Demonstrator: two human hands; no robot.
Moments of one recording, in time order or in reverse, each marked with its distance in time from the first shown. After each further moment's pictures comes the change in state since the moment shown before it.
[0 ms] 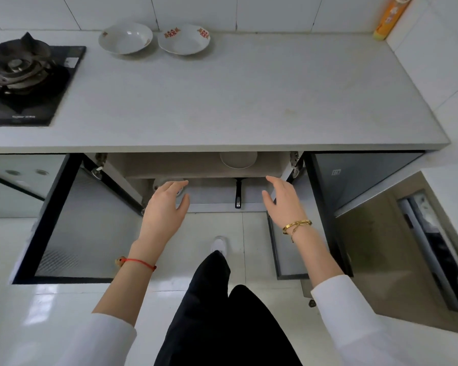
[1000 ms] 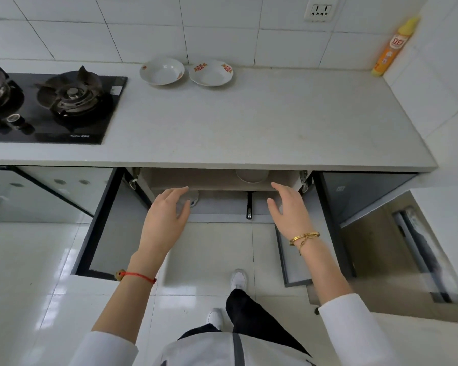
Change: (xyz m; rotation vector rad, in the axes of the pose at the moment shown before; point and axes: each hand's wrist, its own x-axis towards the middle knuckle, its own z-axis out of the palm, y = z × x) left_hand -0.036 0.001 -0.123 -0.041 0.050 -0.017; right_hand -0.045 -0.109 -0.045 0.019 0.050 -0.064
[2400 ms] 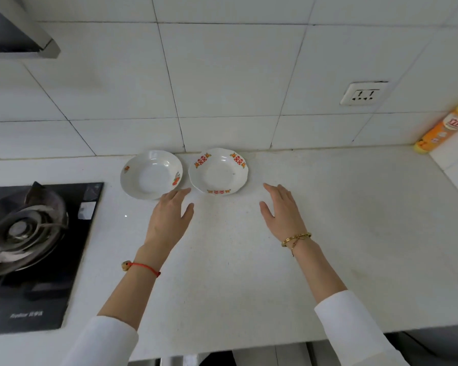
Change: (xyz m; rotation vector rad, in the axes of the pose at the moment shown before) left_hand 0.530 -0.061 0.019 0.126 -0.055 0.115; right_hand 0.496 -0.055 0.029 -0.026 0.044 0.017
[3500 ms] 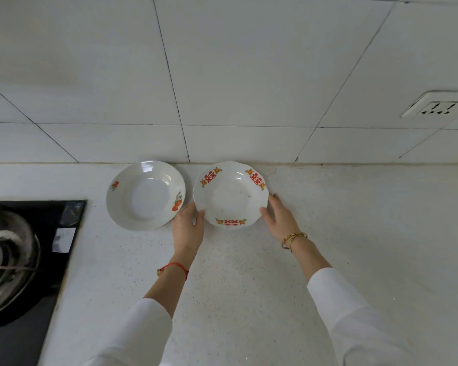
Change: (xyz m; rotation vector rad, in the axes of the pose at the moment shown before) left_hand 0.117 -0.050 0.120 -0.396 0.084 -0.344; right_hand 0.158 0.060 0.101 0.186 -0.266 0.217
